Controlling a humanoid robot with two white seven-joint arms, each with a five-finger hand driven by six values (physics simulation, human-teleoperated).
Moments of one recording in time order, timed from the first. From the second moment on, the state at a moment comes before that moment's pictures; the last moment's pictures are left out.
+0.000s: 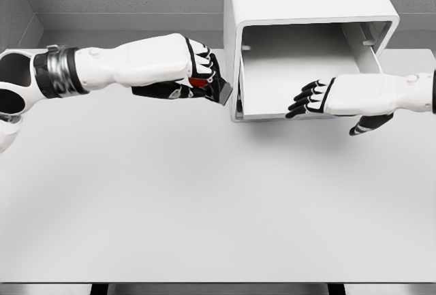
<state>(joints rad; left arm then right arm) -0.78 0.63 -0.62 -1.67 -0.06 -0.61 -0.55 -0.92 -1.07 0.92 -1.67 0.09 -0.61 0.61</state>
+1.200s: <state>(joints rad) -0.82 0.64 -0.62 -1.67 -0.05 -0.61 -0.55 -0.90 -1.07 0.91 -1.64 0.14 -0.57 0.61</state>
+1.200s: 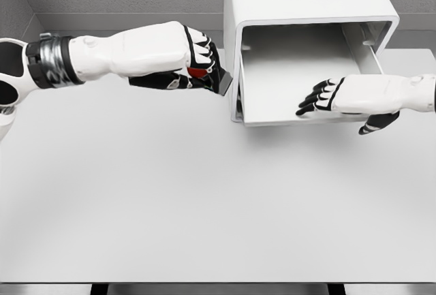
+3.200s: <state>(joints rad) -0.97 0.29 -0.76 -1.50 -0.24 -0.61 -0.61 -0.91 -1.36 0.82 -1.66 -0.03 -0.61 0.61</state>
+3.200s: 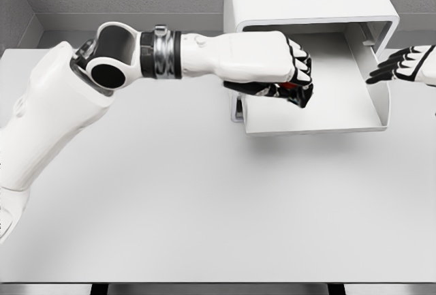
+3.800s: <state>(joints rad) -0.98 0.18 -0.74 -1.32 -0.41 -0.61 -0.61 -0.90 -1.37 0.83 -1.65 -0.03 -0.61 0.60</state>
